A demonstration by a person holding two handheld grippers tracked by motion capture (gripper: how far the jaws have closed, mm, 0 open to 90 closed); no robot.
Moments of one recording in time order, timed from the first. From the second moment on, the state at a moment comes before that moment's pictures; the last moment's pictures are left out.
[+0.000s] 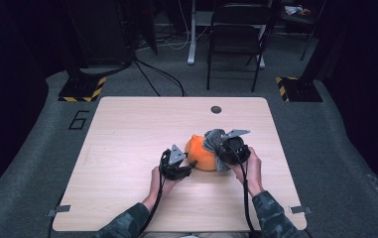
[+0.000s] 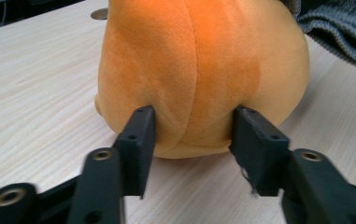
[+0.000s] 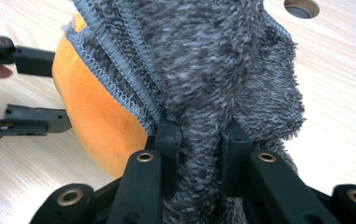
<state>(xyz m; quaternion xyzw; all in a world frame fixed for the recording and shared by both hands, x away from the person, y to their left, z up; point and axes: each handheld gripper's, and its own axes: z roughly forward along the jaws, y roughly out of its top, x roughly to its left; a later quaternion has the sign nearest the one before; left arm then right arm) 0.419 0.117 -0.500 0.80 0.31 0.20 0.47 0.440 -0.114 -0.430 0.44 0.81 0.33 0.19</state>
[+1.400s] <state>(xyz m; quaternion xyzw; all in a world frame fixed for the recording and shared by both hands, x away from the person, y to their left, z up) 0.412 0.117 -0.484 0.80 0.31 0.15 0.49 0.434 -0.107 -0.423 0.45 0.81 0.32 0.21</state>
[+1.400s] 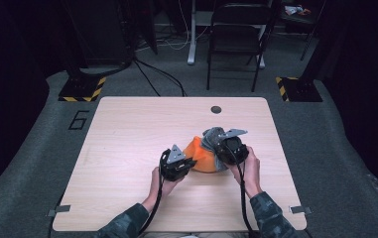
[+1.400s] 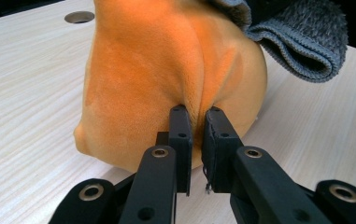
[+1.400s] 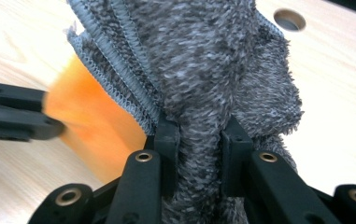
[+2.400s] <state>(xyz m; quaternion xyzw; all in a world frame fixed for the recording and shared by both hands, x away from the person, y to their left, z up) 0.416 0.122 -0.487 0.80 0.32 0.14 0.49 0.461 -0.134 -0.470 0.50 0.82 0.23 0.17</state>
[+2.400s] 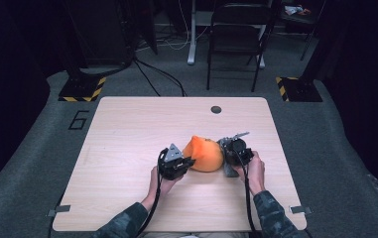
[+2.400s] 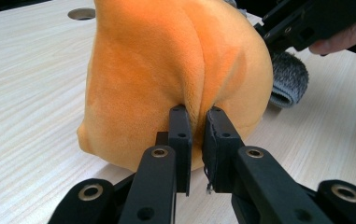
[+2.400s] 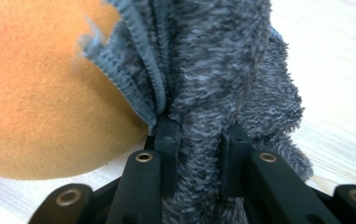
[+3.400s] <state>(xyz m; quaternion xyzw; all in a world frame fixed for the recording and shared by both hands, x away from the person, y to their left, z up) 0.413 0.116 -0.486 0.80 0.30 0.15 0.49 0.422 -0.086 -0.414 0.41 0.82 0.36 0.20</state>
